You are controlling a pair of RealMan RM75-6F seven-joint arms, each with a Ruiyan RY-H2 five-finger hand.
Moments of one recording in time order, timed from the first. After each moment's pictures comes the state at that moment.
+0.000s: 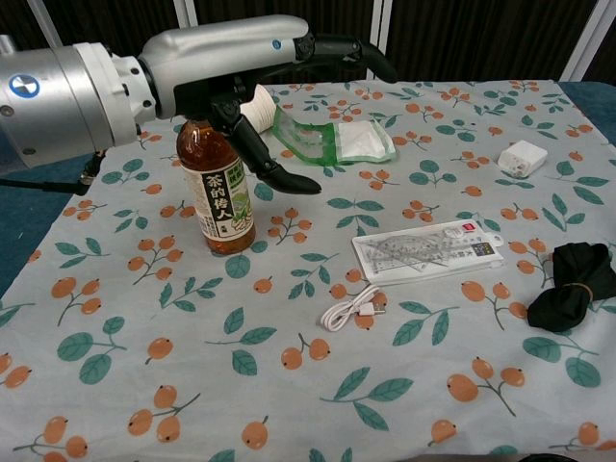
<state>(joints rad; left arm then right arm) -0.90 -1.45 -0.14 -1.66 1.52 0.95 -0.10 0.03 -1.09 0.08 -1.69 -1.37 1.44 -0.05</state>
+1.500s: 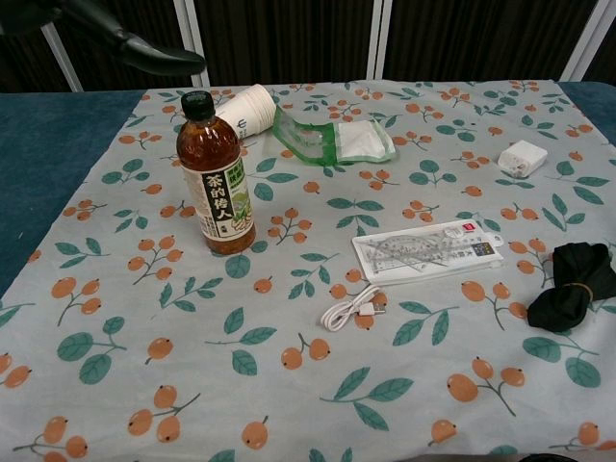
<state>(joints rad) -0.73 -1.23 -0.10 -1.71 1.61 1.21 -0.53 0.03 -1.09 0.08 -1.69 -1.37 1.44 -0.06</state>
